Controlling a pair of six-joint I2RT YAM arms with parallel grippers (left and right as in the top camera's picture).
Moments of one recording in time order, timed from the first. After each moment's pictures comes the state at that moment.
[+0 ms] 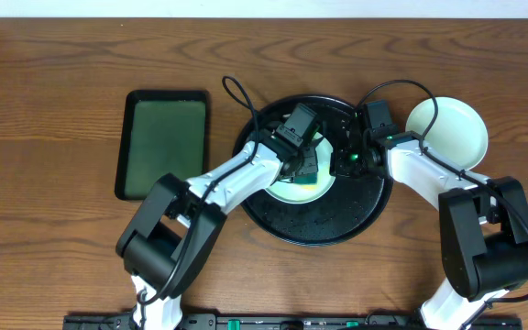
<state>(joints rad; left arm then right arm) -0.65 1.97 1.27 -0.47 0.07 -0.78 0.28 1.86 1.02 -0.43 -0.32 0.41</state>
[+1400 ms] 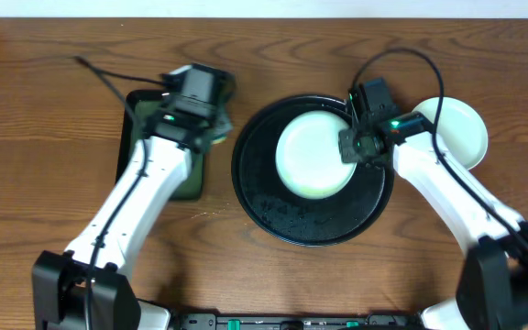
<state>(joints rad) -0.26 1.57 1.27 -0.74 -0.27 -0.70 0.38 1.65 1.25 -0.73 0.13 0.18</state>
